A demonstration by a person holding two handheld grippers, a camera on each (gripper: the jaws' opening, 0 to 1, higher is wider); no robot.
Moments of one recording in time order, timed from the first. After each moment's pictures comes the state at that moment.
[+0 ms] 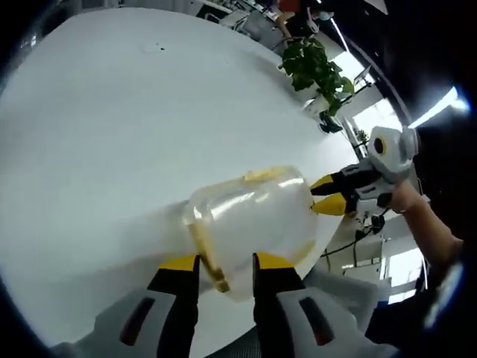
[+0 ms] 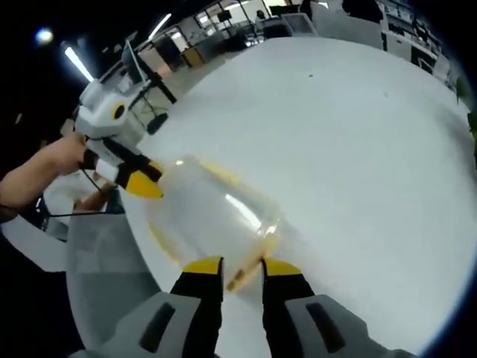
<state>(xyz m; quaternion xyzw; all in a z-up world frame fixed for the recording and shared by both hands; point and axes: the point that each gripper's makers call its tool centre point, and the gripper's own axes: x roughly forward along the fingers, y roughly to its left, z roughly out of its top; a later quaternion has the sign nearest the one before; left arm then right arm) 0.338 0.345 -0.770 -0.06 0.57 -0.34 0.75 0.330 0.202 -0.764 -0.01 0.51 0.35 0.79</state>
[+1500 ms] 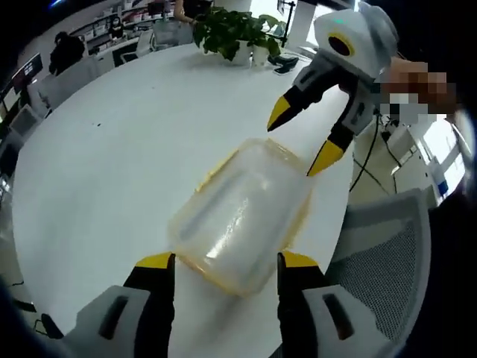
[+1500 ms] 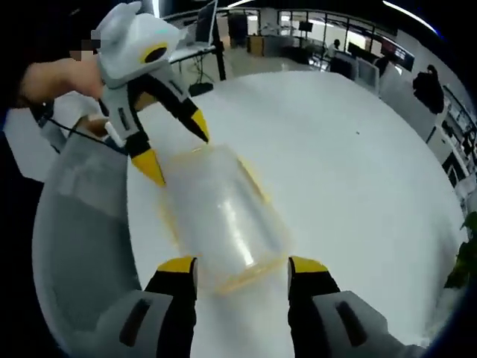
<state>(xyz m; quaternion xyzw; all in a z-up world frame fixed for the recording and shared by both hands) 0.333 0.332 -0.750 0.20 0.44 -0.46 0.75 0.326 0.214 -0.749 -0.26 0.40 0.47 0.74</state>
